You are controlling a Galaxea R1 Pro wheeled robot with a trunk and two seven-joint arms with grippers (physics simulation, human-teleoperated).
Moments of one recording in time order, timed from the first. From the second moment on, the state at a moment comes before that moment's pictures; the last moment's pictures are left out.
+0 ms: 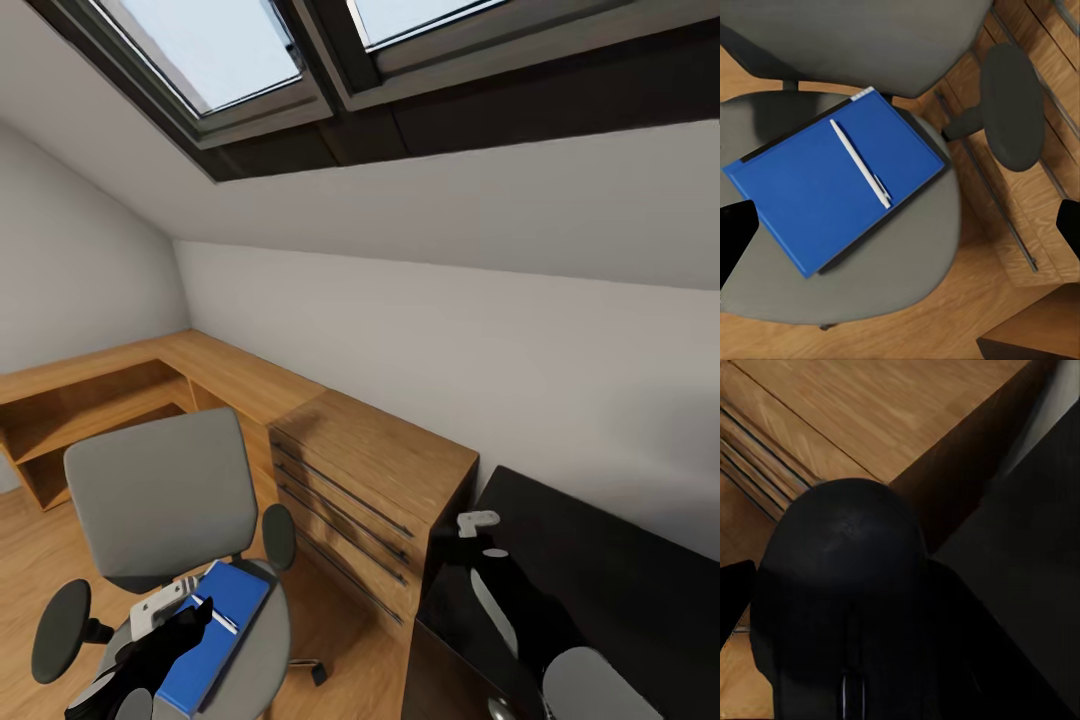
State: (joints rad) left arm 0.04 0.00 0.08 -1.61 0.49 0.52 0.42; right arm -0.58 -0.02 0.22 -0.73 -0.15 0.34 -0.10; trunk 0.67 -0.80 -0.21
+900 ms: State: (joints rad) left arm 0.04 0.00 0.07 -1.61 0.49 0.52 0.42; right arm -0.39 -0.03 0.21 -1.19 -0.22 0.54 -0.10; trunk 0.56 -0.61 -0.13
